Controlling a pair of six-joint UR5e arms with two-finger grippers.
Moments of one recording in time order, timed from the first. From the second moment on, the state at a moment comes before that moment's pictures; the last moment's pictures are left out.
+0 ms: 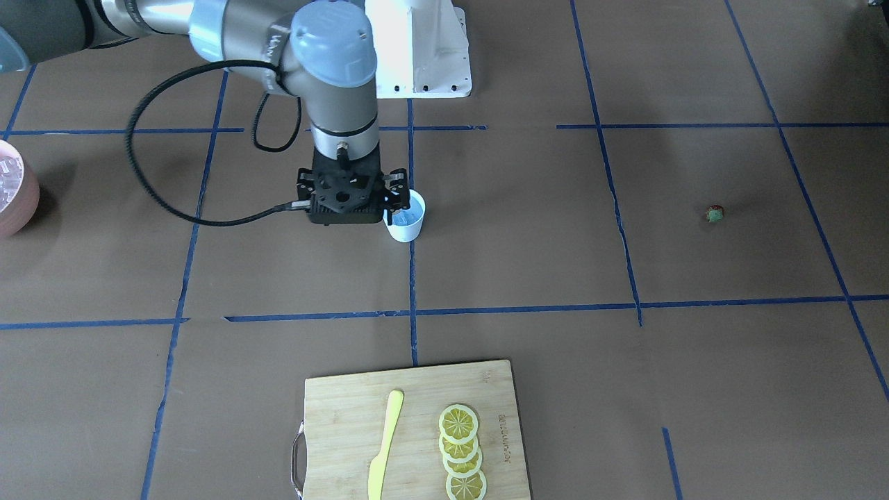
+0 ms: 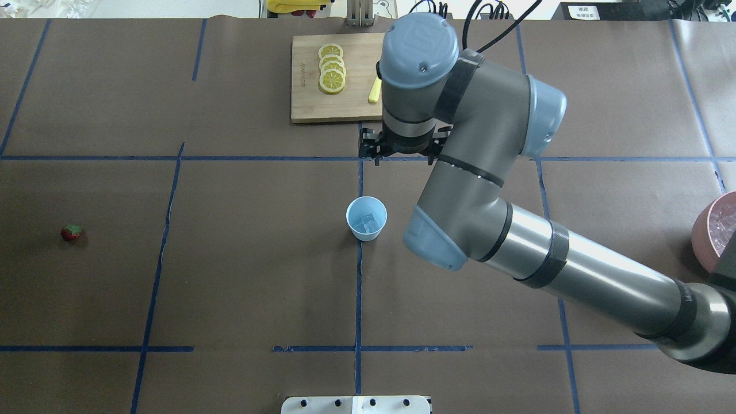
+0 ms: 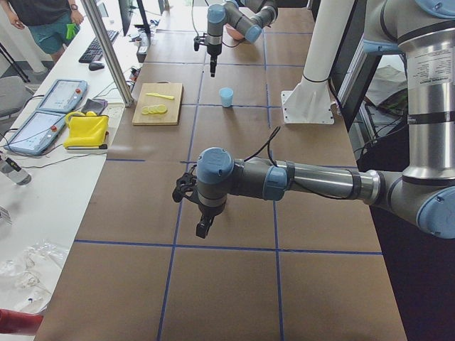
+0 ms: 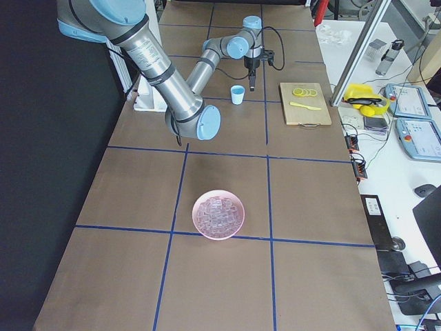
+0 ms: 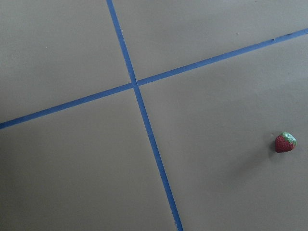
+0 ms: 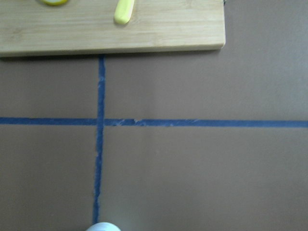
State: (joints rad) left arm -1.60 -1.42 -1.84 -1.62 -2.39 0.25; right arm 0.70 -0.76 1.65 -1.80 1.95 1.02
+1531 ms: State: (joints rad) left arm -1.51 -1.49 -1.84 -1.67 -2.38 0.14; right arm 1.55 -1.57 1.78 -1.80 2.27 -0.38
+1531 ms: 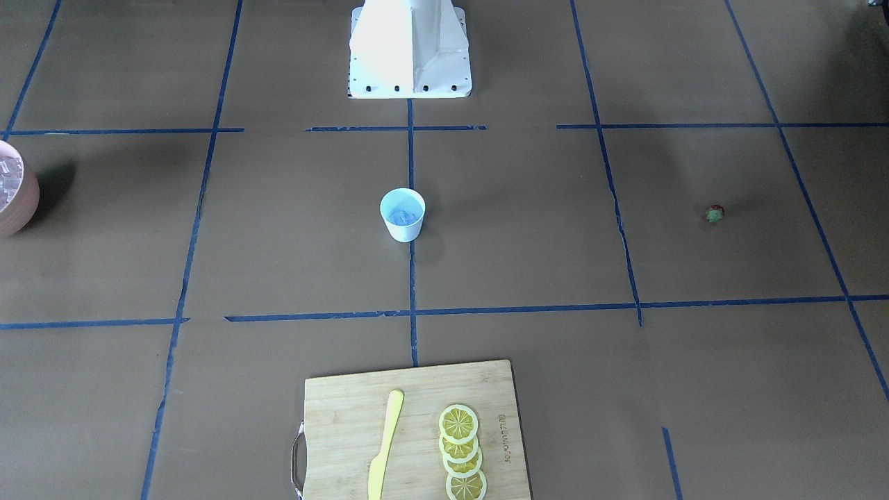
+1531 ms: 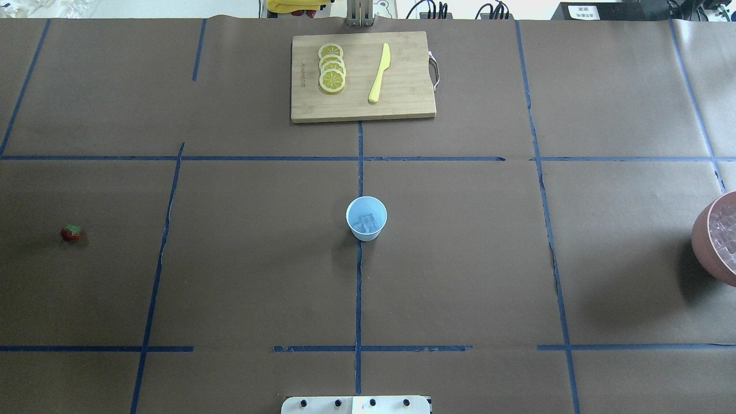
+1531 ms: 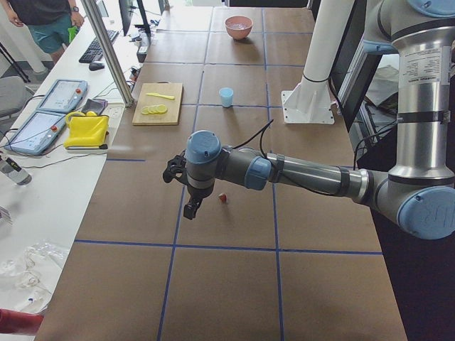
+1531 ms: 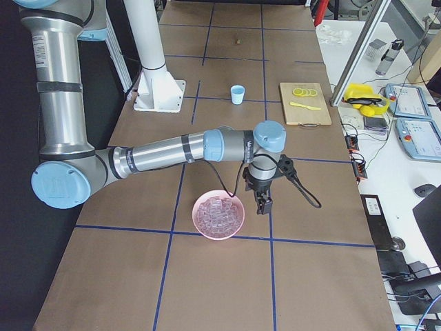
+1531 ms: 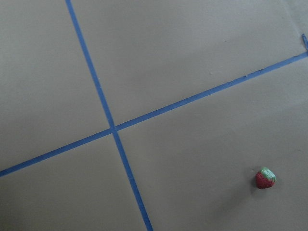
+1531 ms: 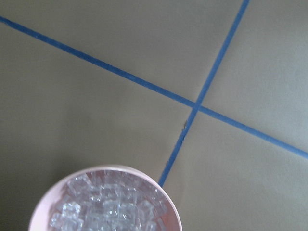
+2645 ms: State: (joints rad) left arm -1.07 -1.39 -1.88 -2.08 -2.17 -0.66; right arm 1.59 -1.69 1.77 -1.74 2.26 -0.39
